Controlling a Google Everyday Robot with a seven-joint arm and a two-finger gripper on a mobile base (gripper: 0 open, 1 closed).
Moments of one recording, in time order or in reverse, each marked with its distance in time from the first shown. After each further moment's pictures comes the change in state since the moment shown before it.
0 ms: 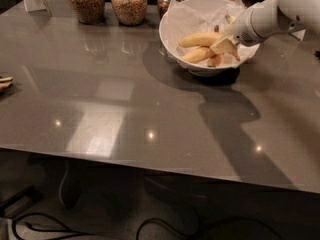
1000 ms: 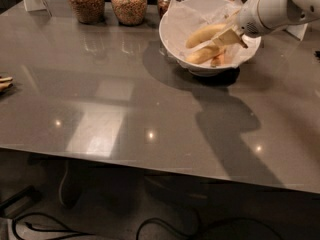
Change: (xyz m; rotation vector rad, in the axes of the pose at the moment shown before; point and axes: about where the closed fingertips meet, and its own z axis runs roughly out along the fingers) arm -0.029 -0.001 -0.031 0.036 -0.054 -0.040
